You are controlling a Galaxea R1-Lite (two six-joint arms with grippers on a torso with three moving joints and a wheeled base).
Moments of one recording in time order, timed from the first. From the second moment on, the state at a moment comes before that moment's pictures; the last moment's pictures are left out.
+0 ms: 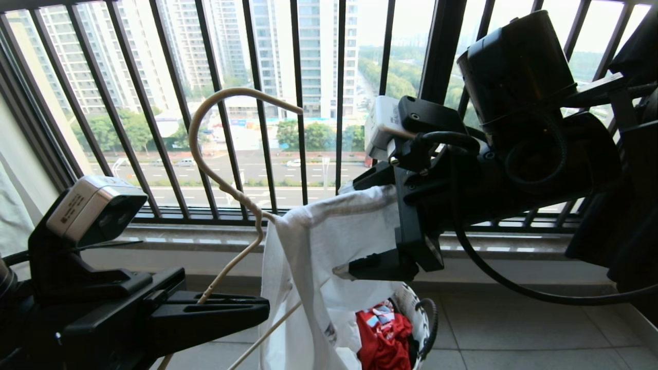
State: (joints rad) left arm -0.47 1.21 -0.41 -0.91 -0.94 -0.57; right arm 0.73 1.71 -1.58 0.42 0.44 -0.65
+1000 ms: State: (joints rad) left arm -0.45 1.20 -0.42 -0.91 -0.94 -0.57; right arm 0.76 1.74 -1.61 0.43 0.44 -0.64
